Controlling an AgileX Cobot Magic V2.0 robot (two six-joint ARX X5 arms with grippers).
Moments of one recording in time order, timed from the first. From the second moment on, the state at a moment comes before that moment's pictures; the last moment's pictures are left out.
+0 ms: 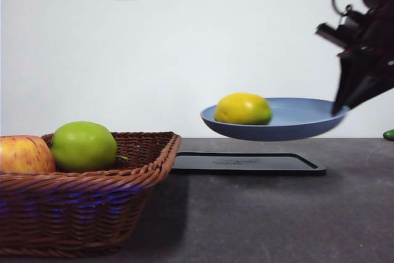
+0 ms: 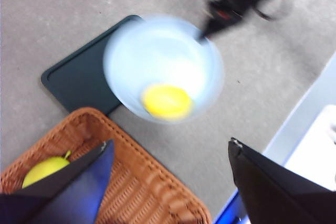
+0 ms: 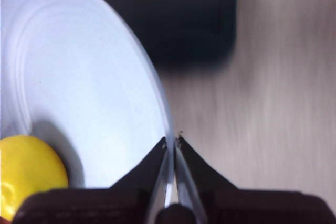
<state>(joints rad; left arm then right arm) -0.85 1.28 1.67 -1.11 -0.02 -0.08 0.07 1.63 1.22 -0.72 -0.46 0.19</state>
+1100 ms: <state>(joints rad) -0.86 1.29 1.67 -1.15 -0.02 -0.08 0.07 2.08 1.56 -0.67 -0.45 0.32</state>
